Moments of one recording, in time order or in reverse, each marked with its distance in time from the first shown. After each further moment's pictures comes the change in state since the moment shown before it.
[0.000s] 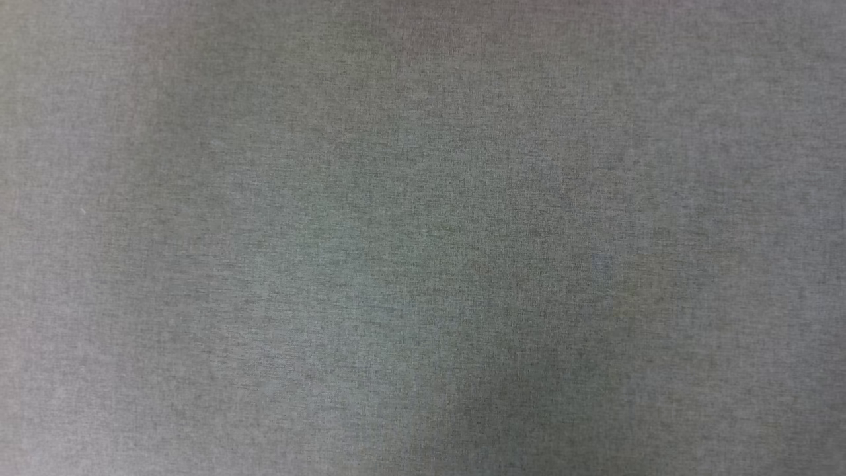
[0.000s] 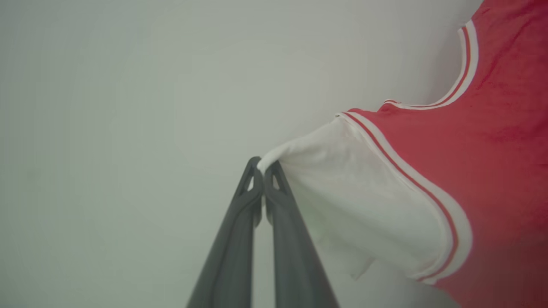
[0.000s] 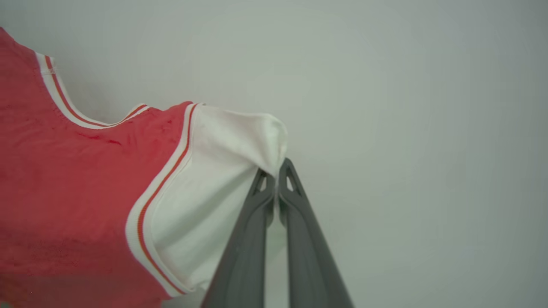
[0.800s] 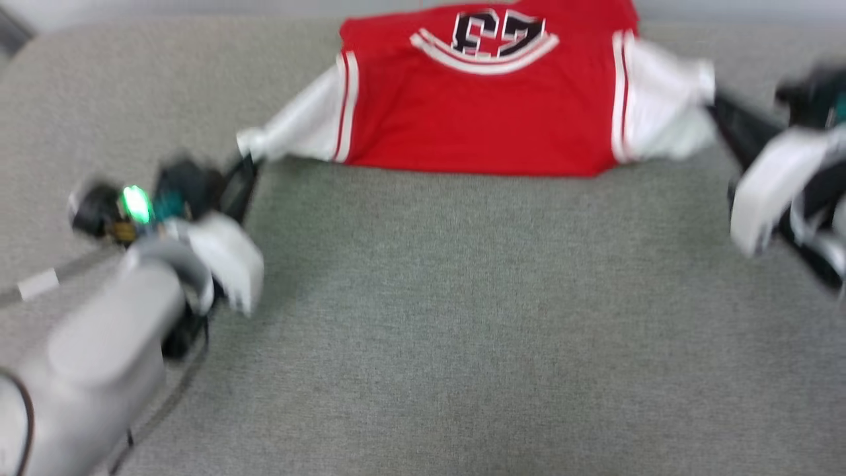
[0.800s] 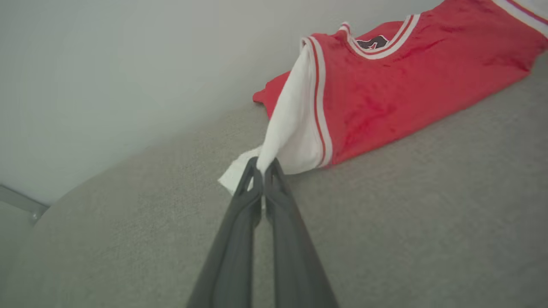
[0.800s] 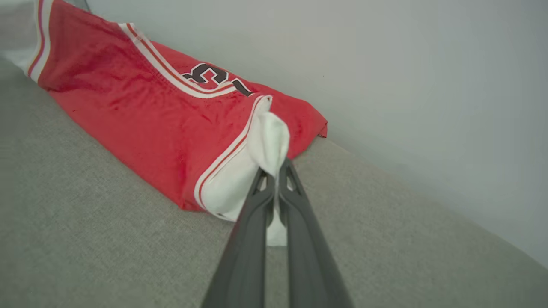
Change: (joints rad) left arm 0.997 0.029 0.004 -0.235 -0.210 0.134 -0.140; right arm 0.877 -0.039 0.161 -0.143 0.262 0.000 -0.237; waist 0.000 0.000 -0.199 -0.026
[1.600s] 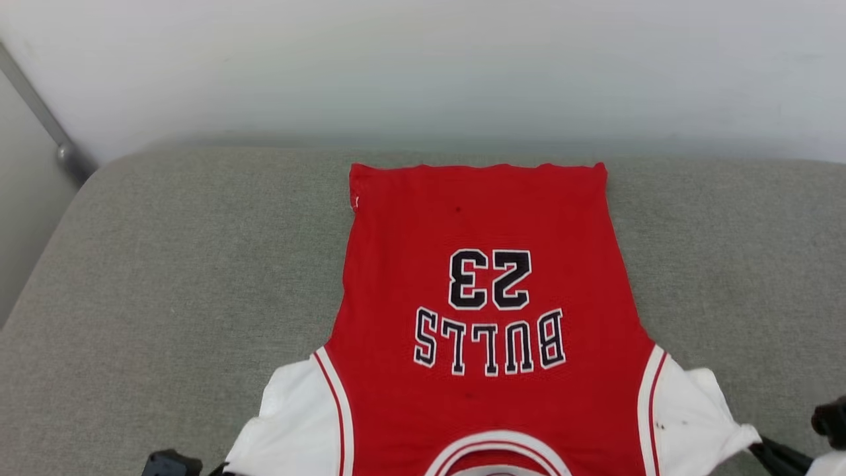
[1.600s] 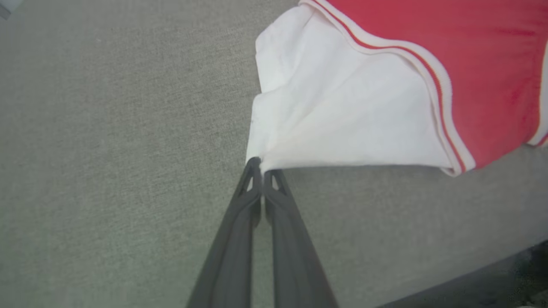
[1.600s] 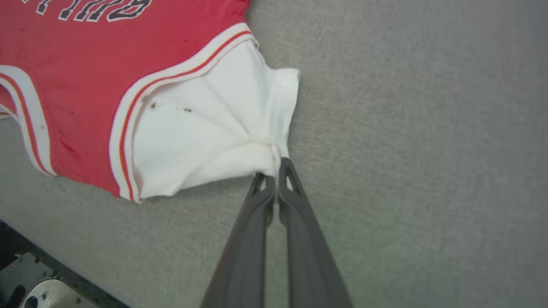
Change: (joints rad) left arm 0.681 0.234 -0.045 -0.345 -0.170 0.175 0.056; right arm 0.931 -0.151 -0.346 -0.351 0.067 0.000 0.185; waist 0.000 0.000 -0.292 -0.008
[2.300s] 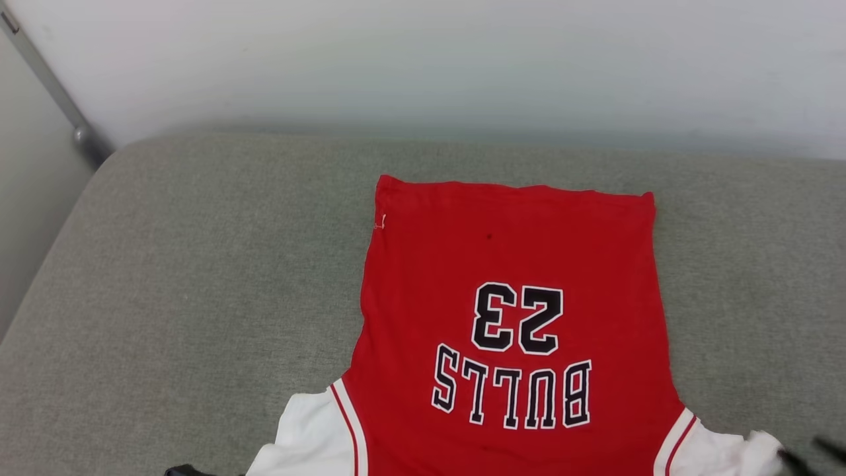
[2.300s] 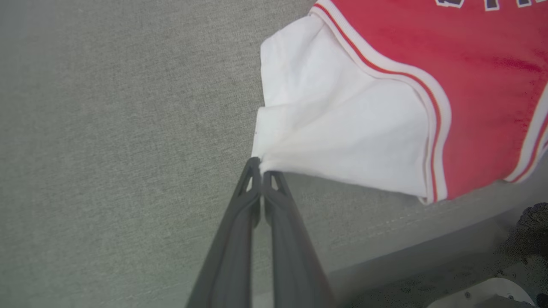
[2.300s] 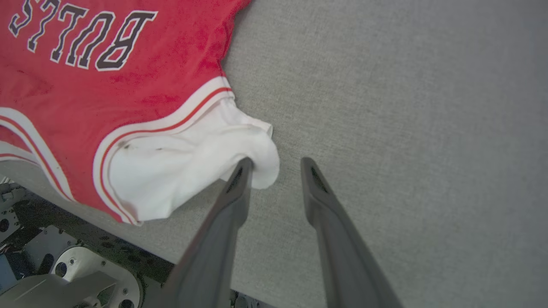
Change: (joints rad) left arm 0.073 0.049 -0.030 -0.159 0.007 0.087 0.040; right arm 0.333 0.043 -0.374 -0.360 -0.050 0.000 0.343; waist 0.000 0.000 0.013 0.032
